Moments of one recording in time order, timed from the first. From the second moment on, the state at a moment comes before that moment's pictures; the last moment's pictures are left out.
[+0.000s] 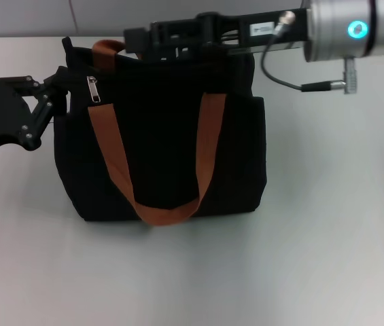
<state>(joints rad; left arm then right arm) -0.40 -2.04 0.52 0.54 1.69 1.62 -0.75 0.96 2.05 -0.89 -0.53 -1.76 -1.57 2.22</state>
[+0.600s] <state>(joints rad) -0.41 -2.04 0.52 0.54 1.69 1.62 -0.75 1.04 2.06 -1.02 -0.53 -1.80 -1.45 2.33</state>
